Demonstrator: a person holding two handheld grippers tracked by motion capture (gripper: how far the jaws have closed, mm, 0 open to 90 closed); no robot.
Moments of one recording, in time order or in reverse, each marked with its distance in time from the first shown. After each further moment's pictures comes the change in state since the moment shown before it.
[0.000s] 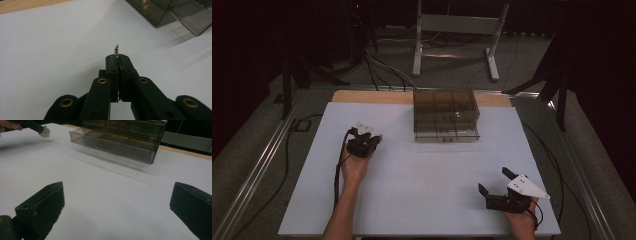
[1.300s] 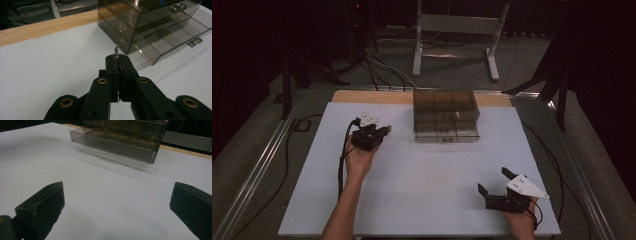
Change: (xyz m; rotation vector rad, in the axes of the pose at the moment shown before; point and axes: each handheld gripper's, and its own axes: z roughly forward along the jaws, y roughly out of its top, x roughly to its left) left arm -0.023 0.040 -0.027 -0.081 -0.088 0.031; right arm 0.001 0.000 0.001 0.003 0.003 0.000
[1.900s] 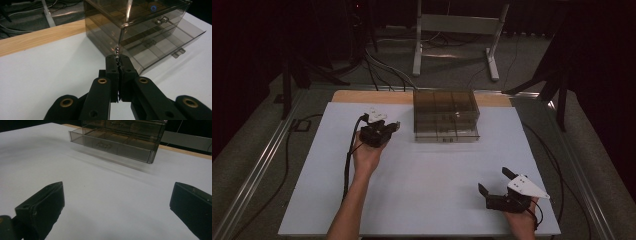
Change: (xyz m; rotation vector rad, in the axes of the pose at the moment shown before) left arm -0.019 0.019 0.007 -0.025 -0.038 0.017; right arm -0.001 0.000 -0.001 -0.002 -0.003 0.001
